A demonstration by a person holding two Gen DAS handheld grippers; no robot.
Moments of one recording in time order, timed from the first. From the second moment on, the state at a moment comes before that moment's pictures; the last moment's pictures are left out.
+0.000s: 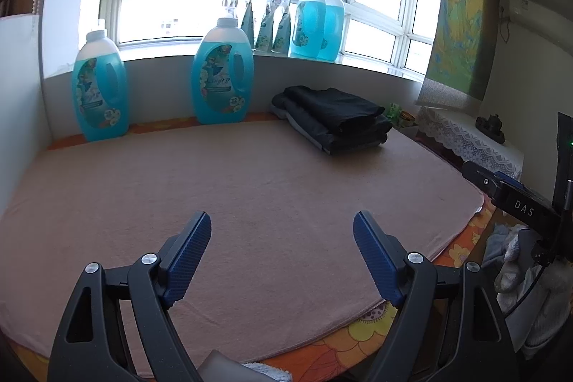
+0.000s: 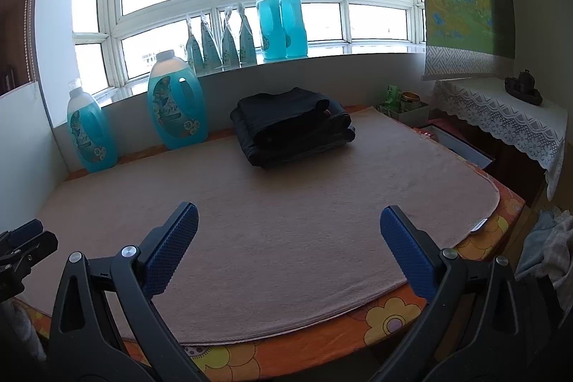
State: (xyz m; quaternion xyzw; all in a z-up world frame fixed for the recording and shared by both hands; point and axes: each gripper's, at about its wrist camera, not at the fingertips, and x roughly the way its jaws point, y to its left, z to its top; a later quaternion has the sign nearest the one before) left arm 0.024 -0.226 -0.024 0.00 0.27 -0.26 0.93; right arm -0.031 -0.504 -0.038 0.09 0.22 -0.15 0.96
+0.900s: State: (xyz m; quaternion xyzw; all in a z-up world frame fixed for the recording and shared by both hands) left arm 0.025 -0.224 -0.025 0.00 0.27 -0.25 0.93; right arm -0.024 -0.499 -0.044 0.09 0.23 -0.14 0.96
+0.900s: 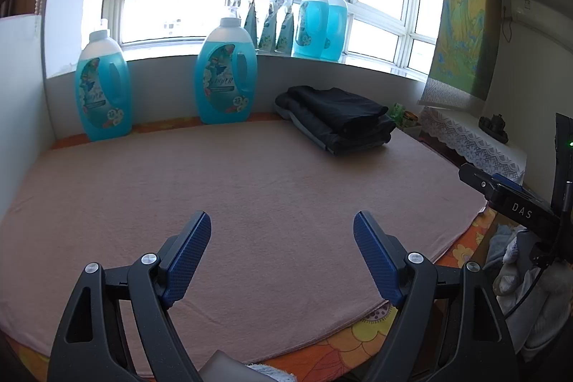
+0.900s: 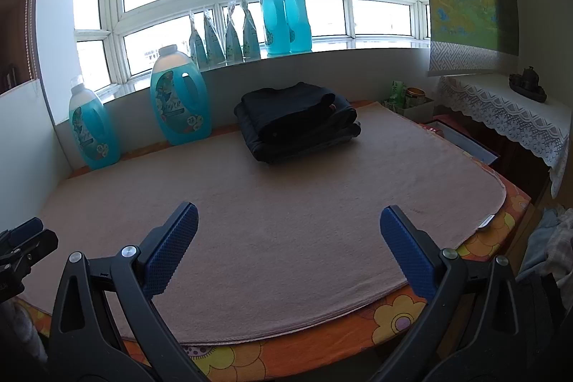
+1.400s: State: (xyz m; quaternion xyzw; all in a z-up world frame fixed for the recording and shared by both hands) left arm 0.026 -0.223 -0.026 0.01 0.27 -0.24 0.93; right arm -0.019 -0.495 -0.053 0.09 0.23 -0.13 0.96
